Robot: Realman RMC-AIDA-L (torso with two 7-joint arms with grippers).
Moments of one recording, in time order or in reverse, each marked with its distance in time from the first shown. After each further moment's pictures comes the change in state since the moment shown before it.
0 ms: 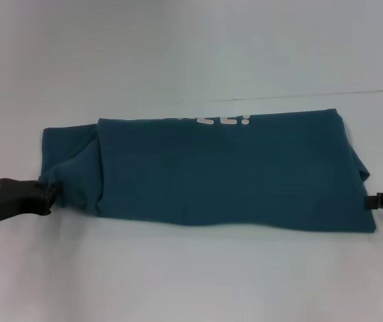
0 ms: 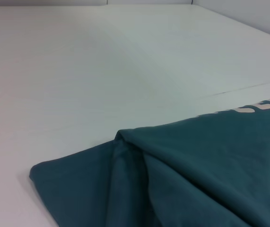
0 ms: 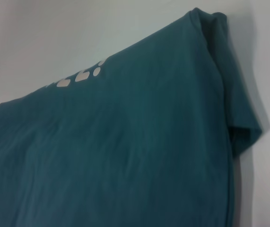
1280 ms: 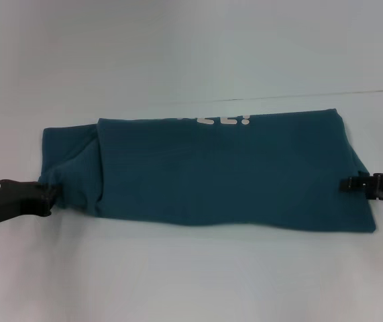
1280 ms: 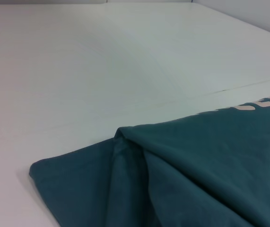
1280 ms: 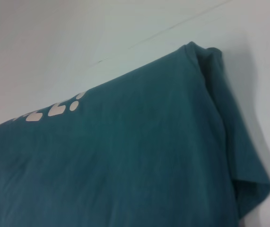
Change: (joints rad) left arm -0.001 0.000 0.001 -0.006 0.002 -0.004 0.004; right arm 0.066 0.074 -0.038 0.038 0.001 0.253 0.003
